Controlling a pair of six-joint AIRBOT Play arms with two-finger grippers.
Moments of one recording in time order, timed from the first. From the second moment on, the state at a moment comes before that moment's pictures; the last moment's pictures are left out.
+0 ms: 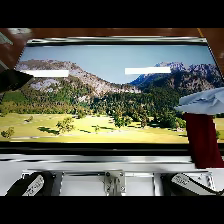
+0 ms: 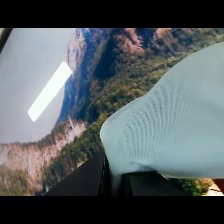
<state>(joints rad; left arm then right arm) 0.28 -0.90 1.20 0.74 -1.12 -1.25 -0.91 -1.27 1.39 -0.78 1.30 1.39</state>
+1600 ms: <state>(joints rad) 0.28 -0.90 1.20 0.74 -1.12 -1.27 -1.06 -1.23 0.91 -1.62 1.46 1.54</state>
